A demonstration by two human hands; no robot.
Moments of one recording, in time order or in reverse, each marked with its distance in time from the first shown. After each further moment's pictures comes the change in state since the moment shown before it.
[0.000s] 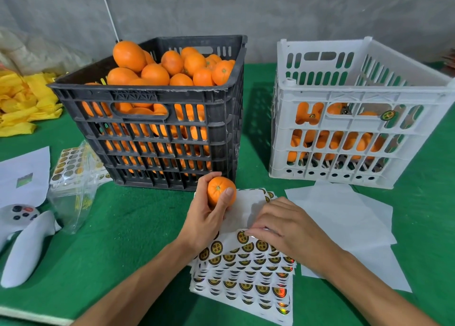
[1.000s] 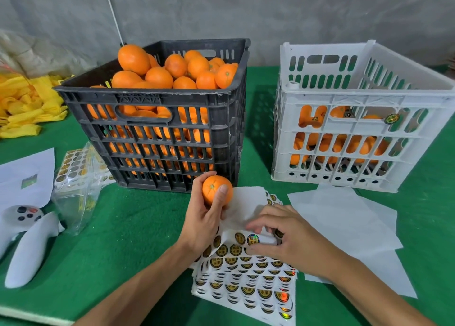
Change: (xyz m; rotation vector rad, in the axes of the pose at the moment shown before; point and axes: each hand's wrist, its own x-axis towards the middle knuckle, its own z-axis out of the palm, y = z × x) left_hand 0.002 -0.002 -0.001 -0.076 0.096 0.030; right_hand 0.000 -0.008 -0.005 0.266 -0.215 0.334
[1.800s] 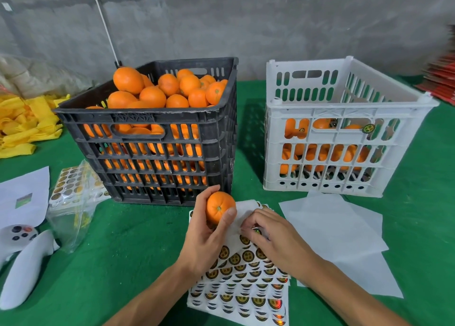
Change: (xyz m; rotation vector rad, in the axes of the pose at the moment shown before) left_hand -0.017 0.009 0.009 0.084 -0.082 0.061; right_hand 0.010 0.002 0.013 0.055 0.153 0.062
